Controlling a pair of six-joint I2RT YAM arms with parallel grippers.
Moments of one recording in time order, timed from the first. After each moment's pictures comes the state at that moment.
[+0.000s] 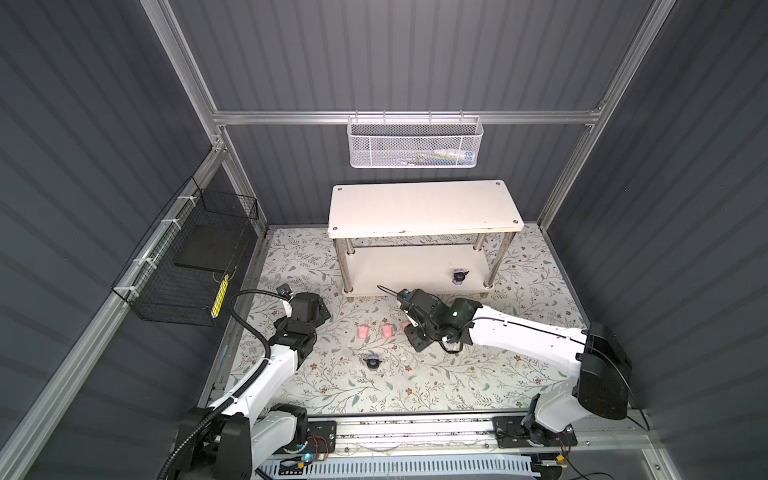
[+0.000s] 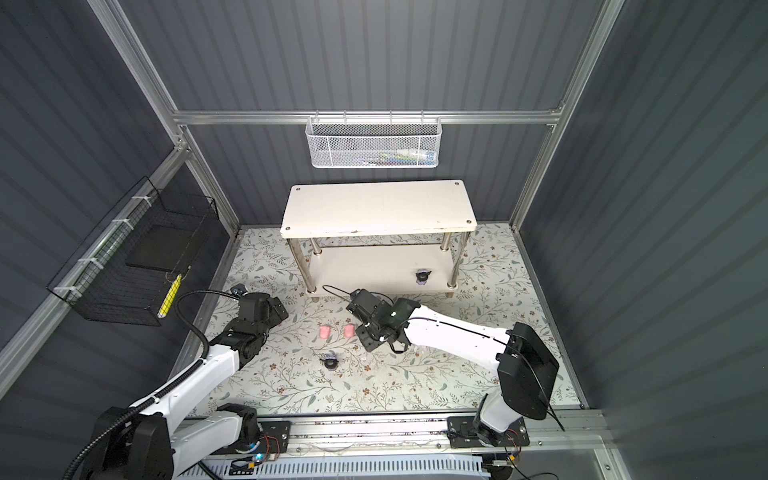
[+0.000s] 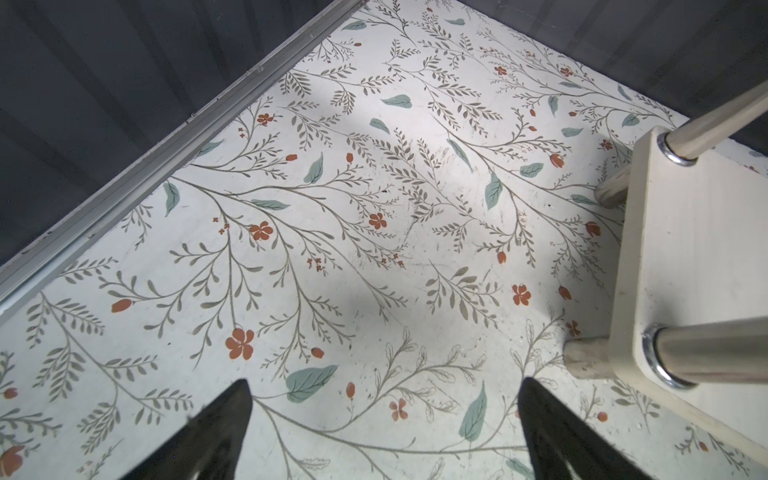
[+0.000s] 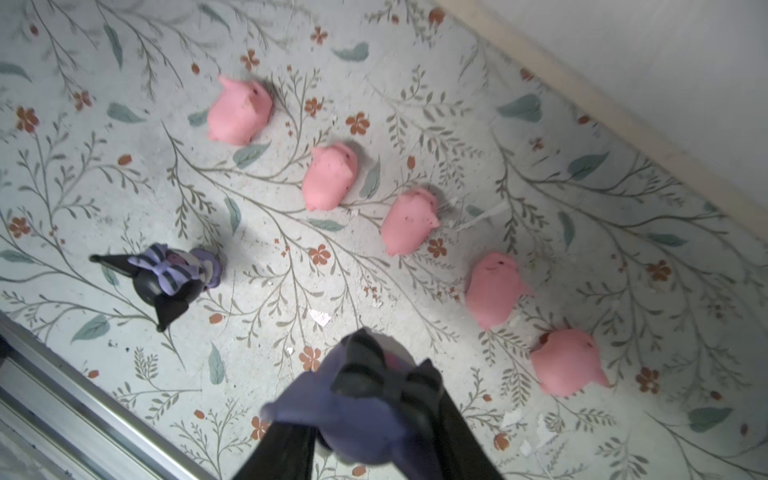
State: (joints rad) left arm -0.23 1.09 0.51 -0.16 -0.45 -0.57; right arm 0.99 1.57 1.21 -0.74 0.16 0.33
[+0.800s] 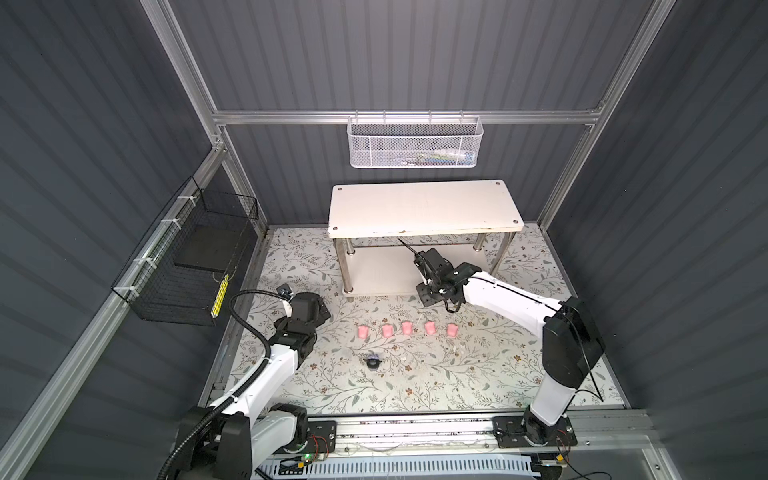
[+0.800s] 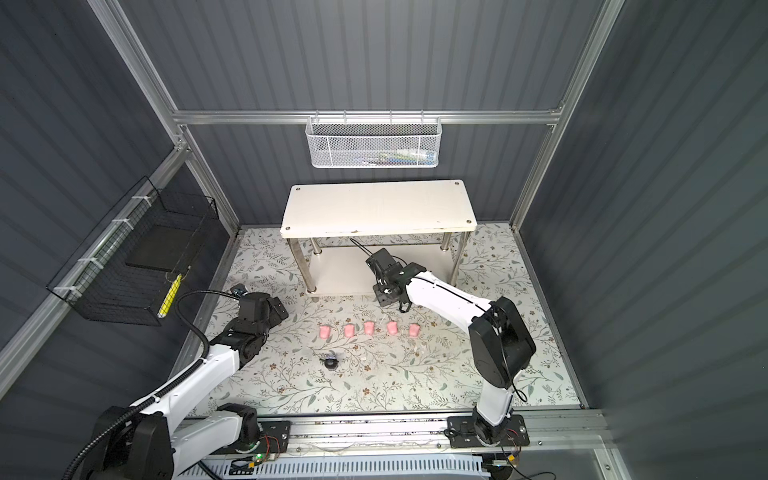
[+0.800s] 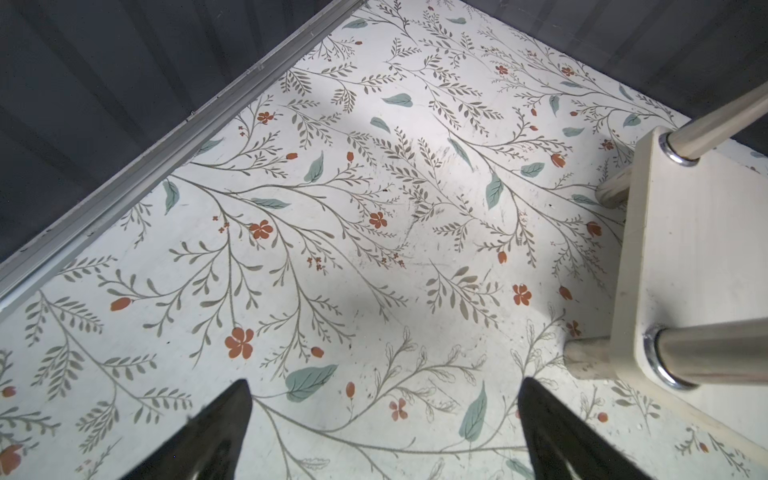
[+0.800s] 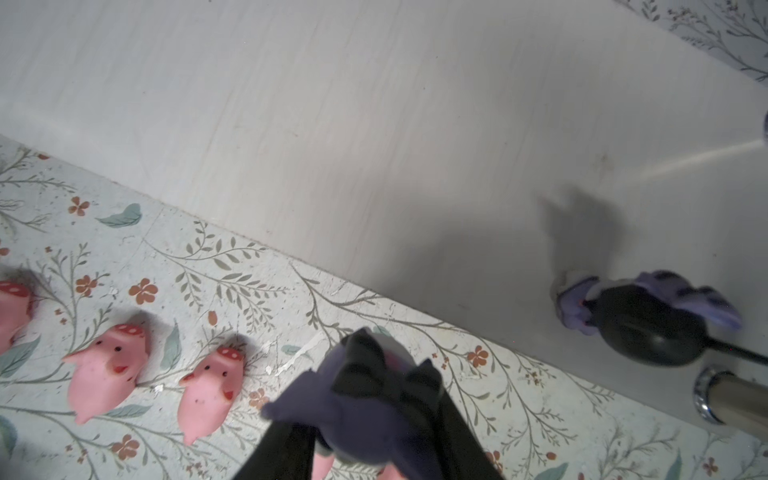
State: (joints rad) left arm -0.23 1.09 0.51 -0.16 -0.45 -0.57; right arm 0.70 1.78 1.38 -0.67 0.25 0.19
